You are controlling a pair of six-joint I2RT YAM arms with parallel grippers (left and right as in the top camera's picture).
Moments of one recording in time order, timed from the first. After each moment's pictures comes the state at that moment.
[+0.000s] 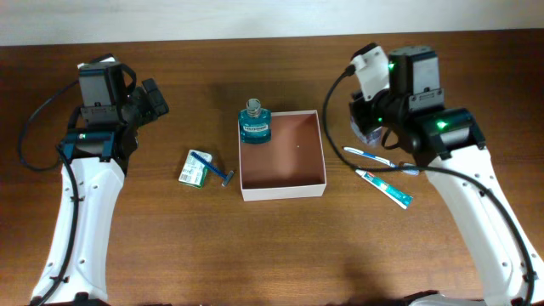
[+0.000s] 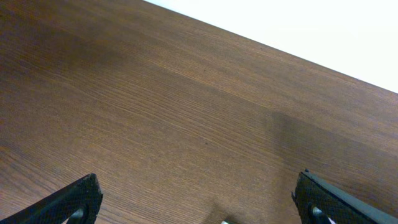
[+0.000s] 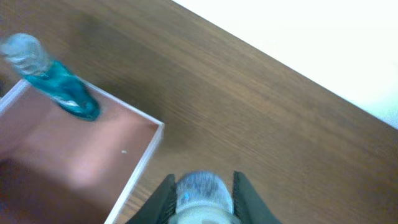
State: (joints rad) left arm 0.04 1.48 1.32 -0.57 -0.16 -0.30; right arm 0.24 1.46 1.44 -0.73 -0.05 -0.32
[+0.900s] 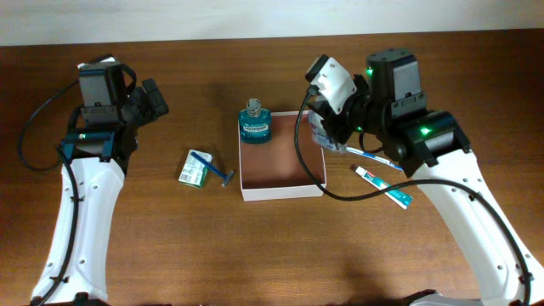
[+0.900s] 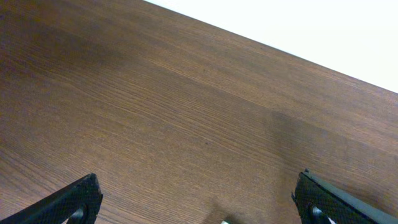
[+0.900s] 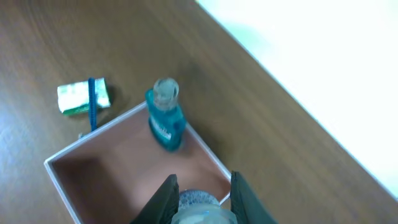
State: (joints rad) left arm 0.04 1.48 1.32 -0.57 -0.16 -0.30; right arm 0.32 1.47 1.45 -0.64 -0.36 -0.51
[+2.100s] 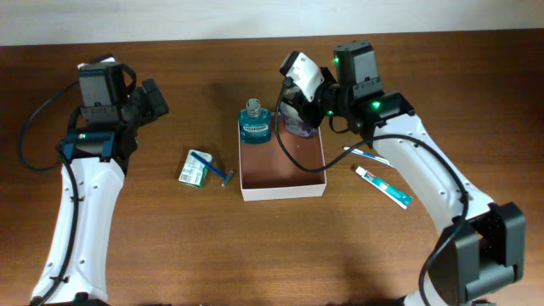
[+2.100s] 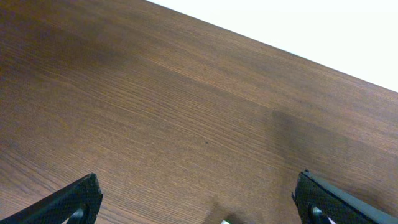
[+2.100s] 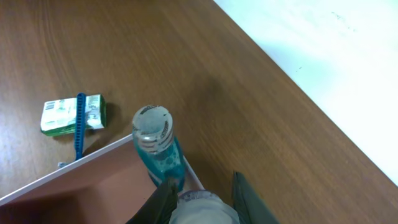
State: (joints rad) left arm 0.04 1.48 1.32 -0.57 -0.16 -0.30; right arm 0.32 1.76 1.45 -0.37 -0.52 -0.52
